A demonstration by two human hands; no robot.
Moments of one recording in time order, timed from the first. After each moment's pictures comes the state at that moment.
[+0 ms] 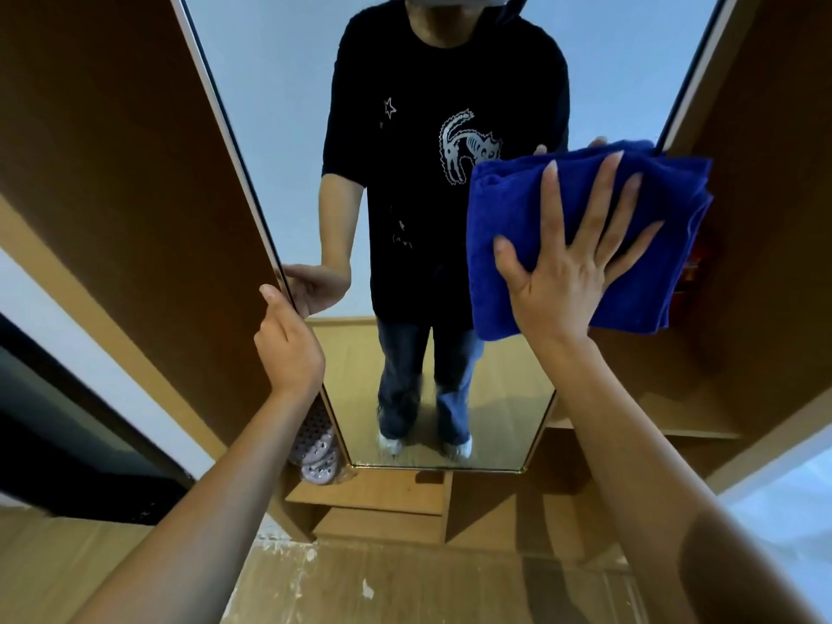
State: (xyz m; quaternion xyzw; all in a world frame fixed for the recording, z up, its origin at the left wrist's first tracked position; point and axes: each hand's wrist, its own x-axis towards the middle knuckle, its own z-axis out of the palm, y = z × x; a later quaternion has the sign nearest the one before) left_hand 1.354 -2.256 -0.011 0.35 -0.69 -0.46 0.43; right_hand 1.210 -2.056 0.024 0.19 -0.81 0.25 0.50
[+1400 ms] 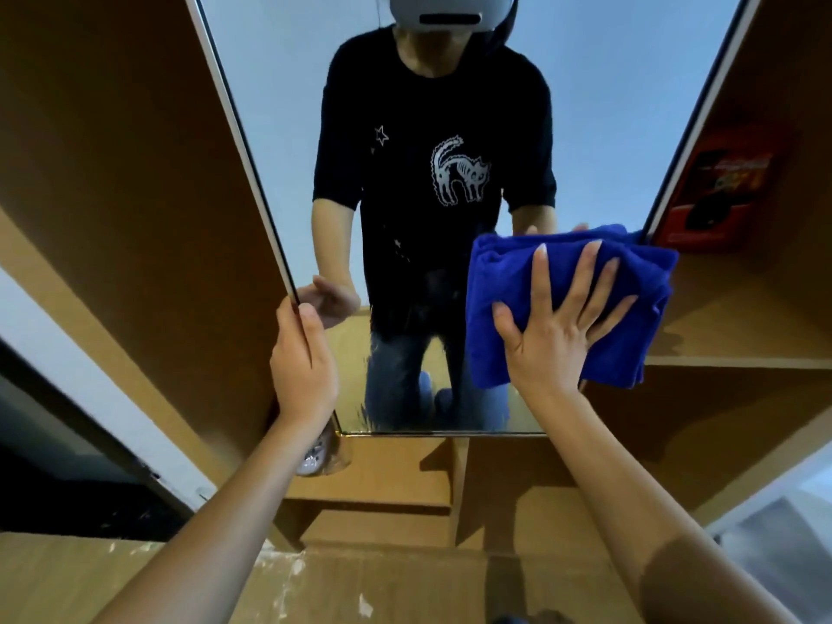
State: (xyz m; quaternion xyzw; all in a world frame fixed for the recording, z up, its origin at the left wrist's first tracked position) left_hand 1.359 -2.272 -0.222 0.20 -0.78 -0.35 0.47; right_hand 1.225 -2.065 -0.225 0.19 -0.85 0.23 0.44
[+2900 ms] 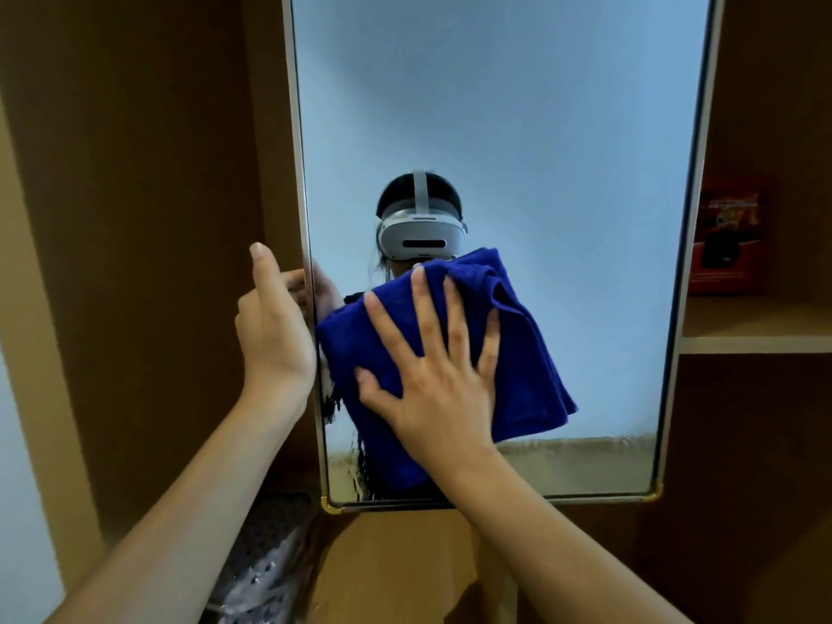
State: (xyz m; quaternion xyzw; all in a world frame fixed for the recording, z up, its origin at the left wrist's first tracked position) left_hand 1.354 -2.291 -0.264 0.07 -0.62 -0.58 0.53; right_hand 1.270 -2.192 -0.335 0.30 -0.77 0.14 0.54
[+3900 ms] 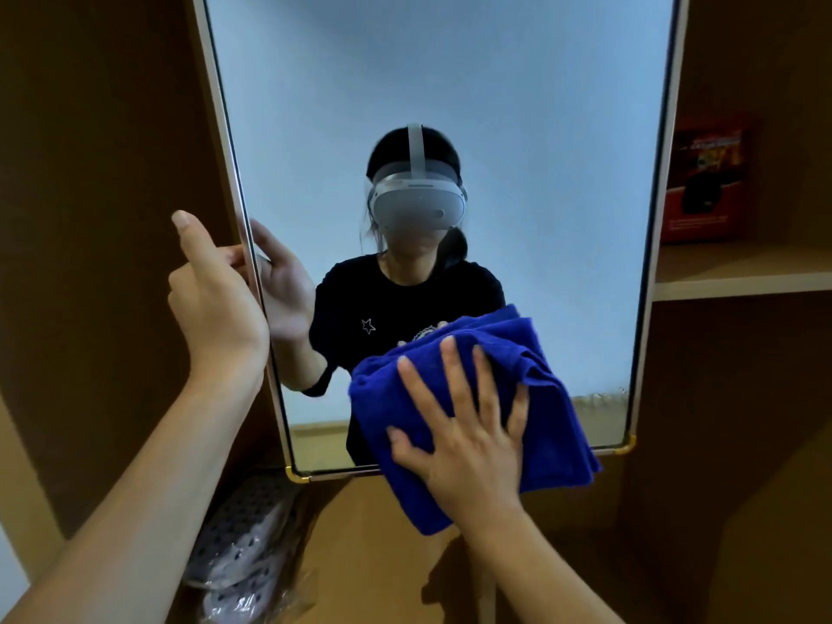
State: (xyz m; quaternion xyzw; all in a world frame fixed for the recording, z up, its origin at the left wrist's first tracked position) left_hand 1.327 -2.304 -0.278 0.11 -0.56 -0.57 0.59; right_hand 1.244 -2.145 -0.437 0.25 -0.79 0.15 0.54
